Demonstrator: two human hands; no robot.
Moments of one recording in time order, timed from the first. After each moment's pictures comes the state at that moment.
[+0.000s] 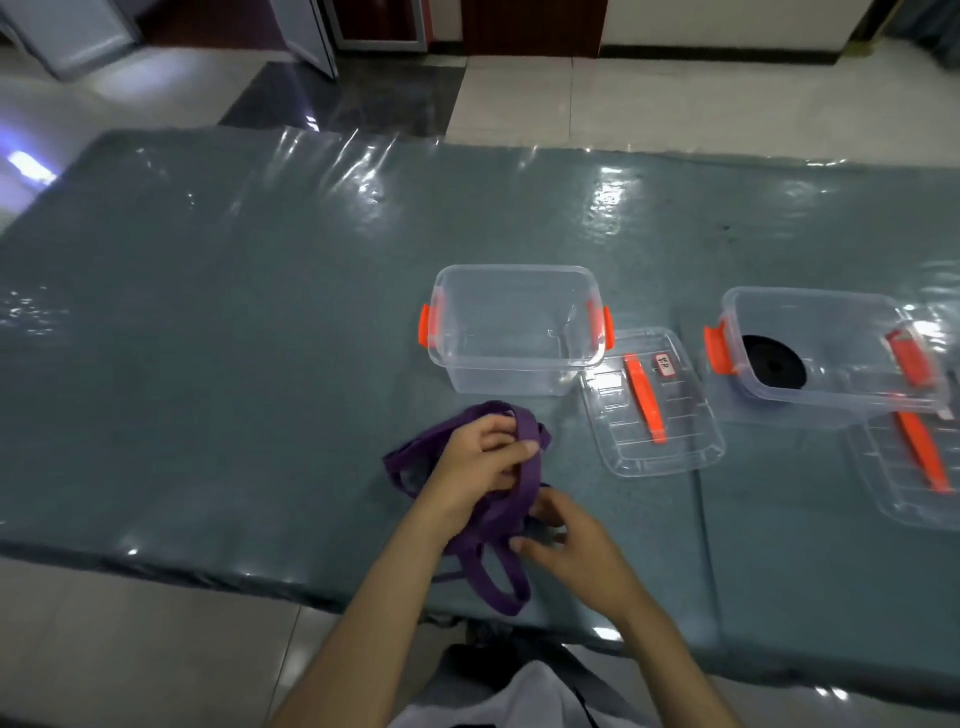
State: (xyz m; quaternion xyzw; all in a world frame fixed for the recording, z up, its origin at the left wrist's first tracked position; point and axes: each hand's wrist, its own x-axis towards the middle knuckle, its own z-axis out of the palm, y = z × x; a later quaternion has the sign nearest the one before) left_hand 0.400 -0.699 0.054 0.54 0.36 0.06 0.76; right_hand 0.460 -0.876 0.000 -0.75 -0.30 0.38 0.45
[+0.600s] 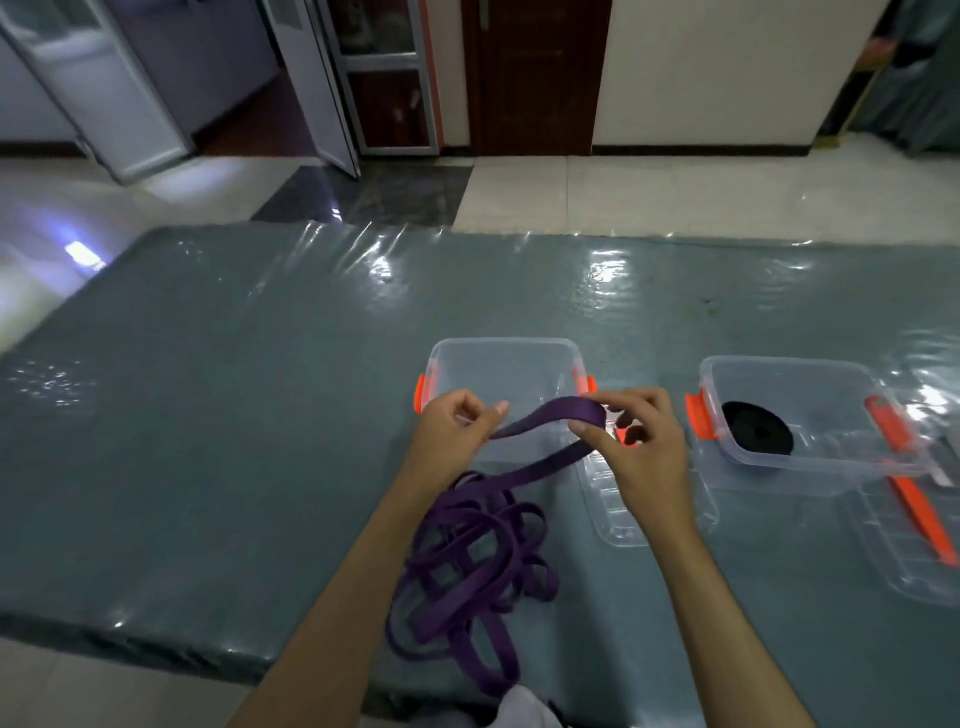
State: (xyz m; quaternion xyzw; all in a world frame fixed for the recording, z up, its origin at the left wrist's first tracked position) left_hand 0.447 -0.662 0.135 0.73 0.34 0.18 0.57; right_hand 0.578 -0.842 0.113 -0.71 -0.30 0.06 0.64
